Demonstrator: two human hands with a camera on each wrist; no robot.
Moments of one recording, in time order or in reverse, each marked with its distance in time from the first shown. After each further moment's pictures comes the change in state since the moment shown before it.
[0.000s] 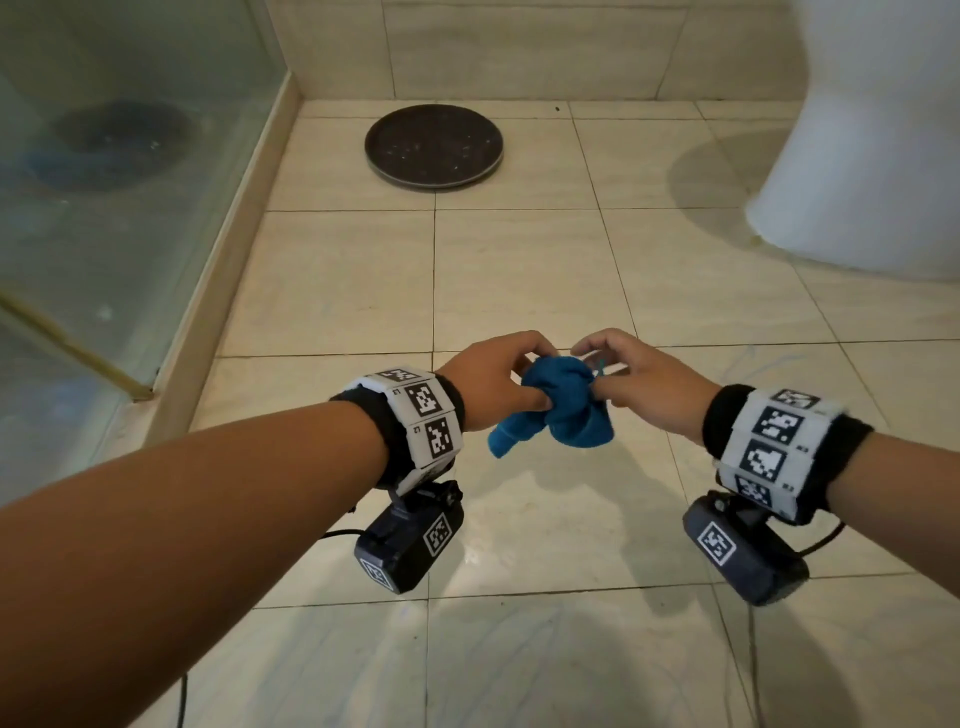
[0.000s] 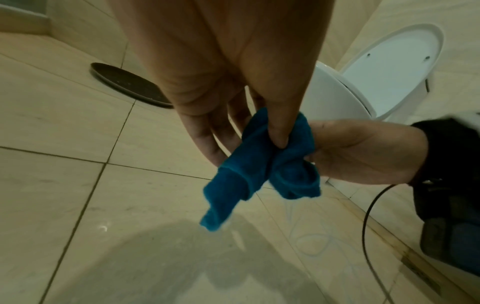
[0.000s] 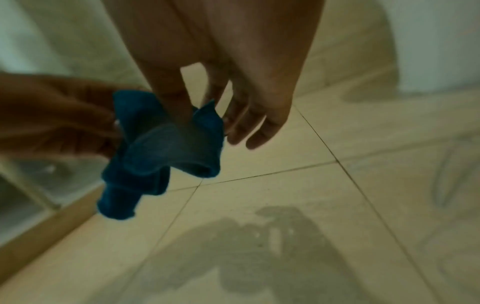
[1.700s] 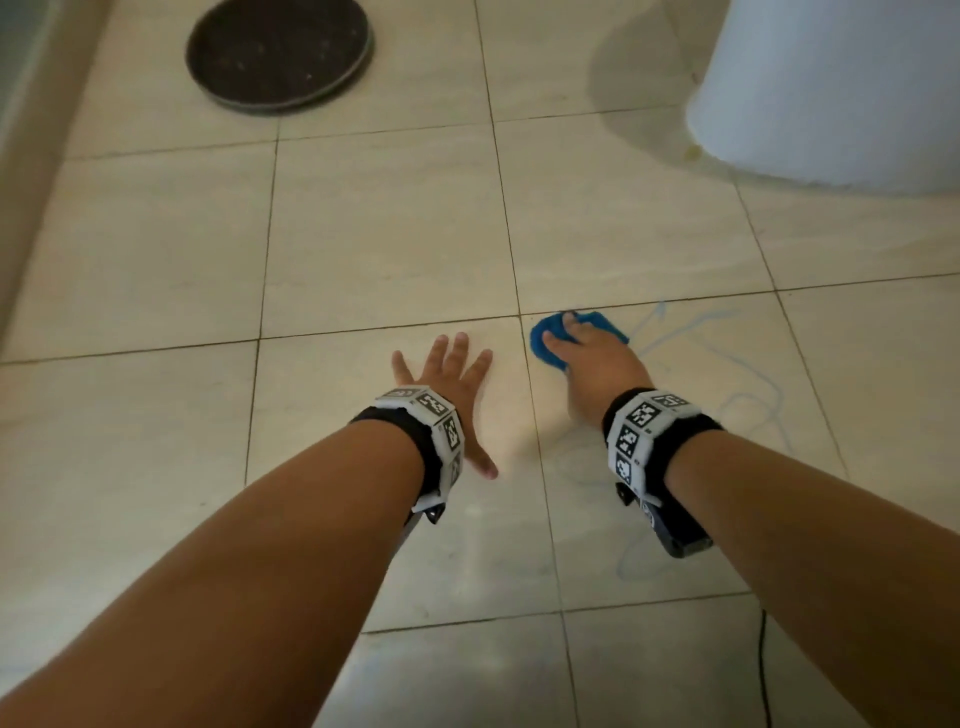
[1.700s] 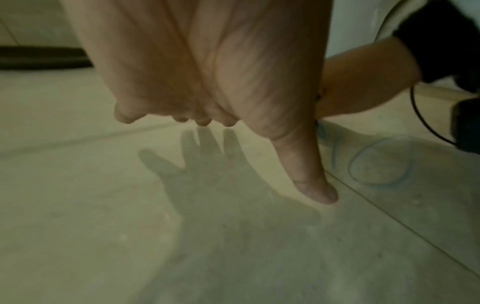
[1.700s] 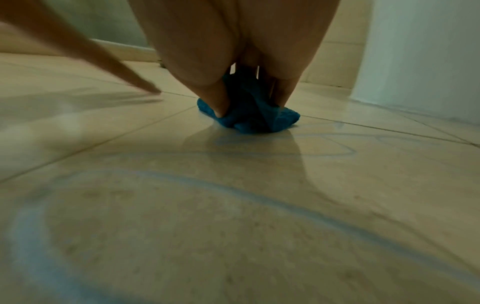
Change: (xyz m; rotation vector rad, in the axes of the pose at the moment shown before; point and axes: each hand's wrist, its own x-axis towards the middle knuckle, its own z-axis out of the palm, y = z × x) left_hand 0.159 0.011 0.139 0.785 -0.431 -0.403; right_hand 0.094 0.195 -0.092 -0.832 -0.088 0.062
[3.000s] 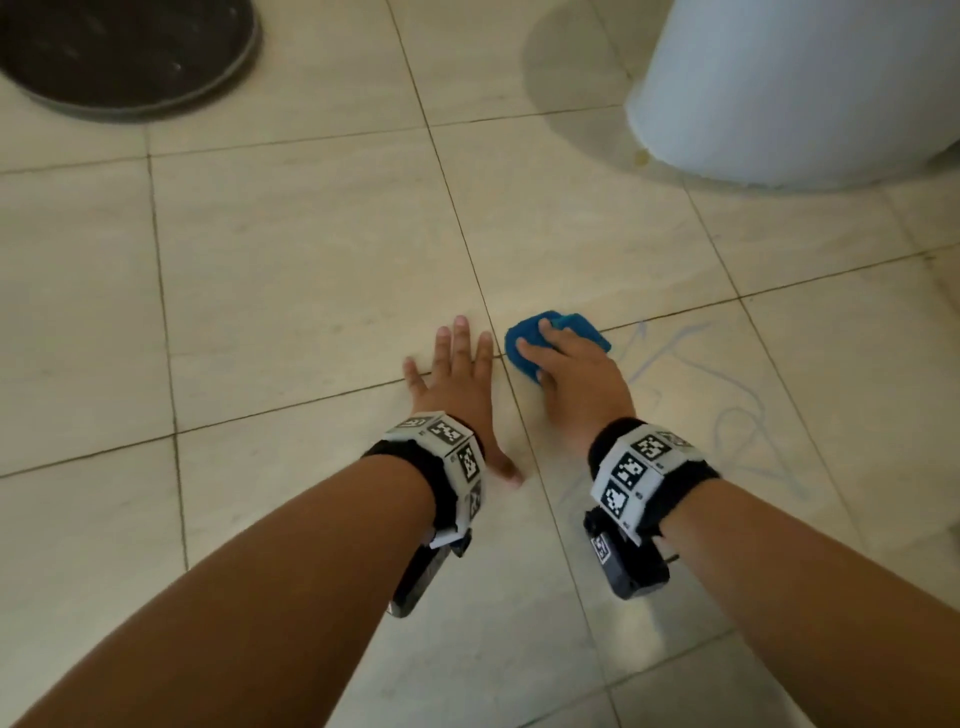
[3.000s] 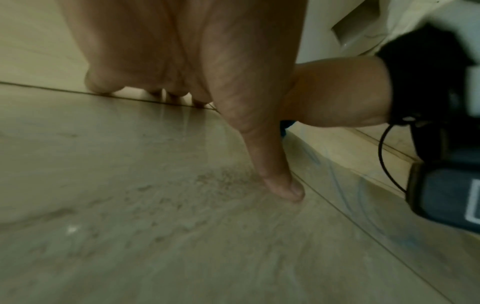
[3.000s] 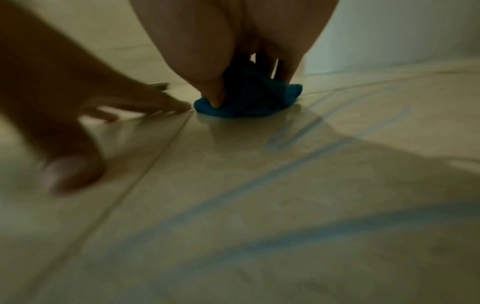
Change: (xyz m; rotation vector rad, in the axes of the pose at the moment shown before) left_hand 0.064 -0.001 -0.028 -0.055 0.107 0.165; right_hand 0.027 -0.022 -0.001 0.190 0.309 0.200
